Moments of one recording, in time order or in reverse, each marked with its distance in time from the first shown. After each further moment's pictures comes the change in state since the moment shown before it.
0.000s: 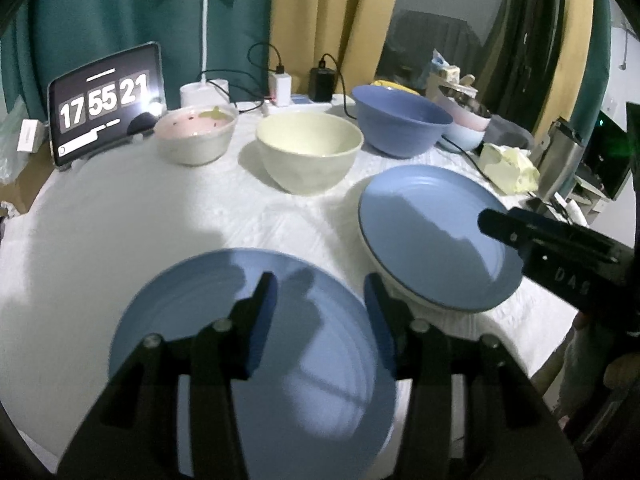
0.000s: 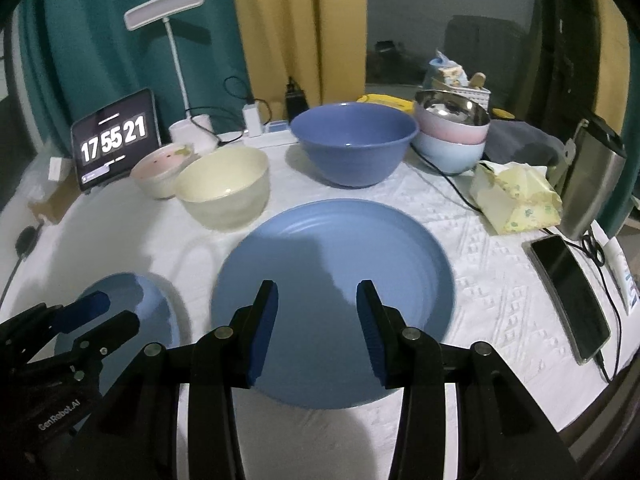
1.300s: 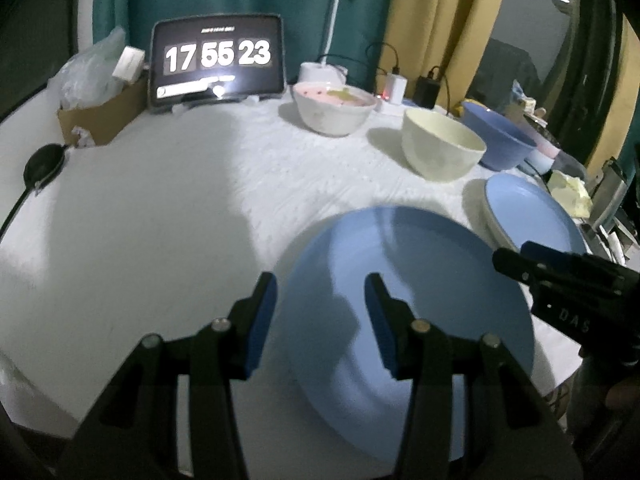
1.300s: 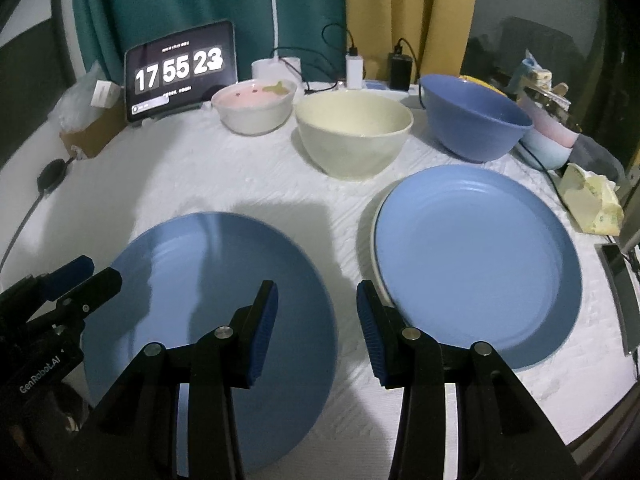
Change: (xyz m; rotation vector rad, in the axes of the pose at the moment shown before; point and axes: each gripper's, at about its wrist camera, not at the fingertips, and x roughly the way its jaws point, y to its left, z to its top) left arm -0.026 0.110 -0.054 -0.176 -0.019 0.155; right arm 0.031 0.116 -0.028 -0.146 0.112 0.077
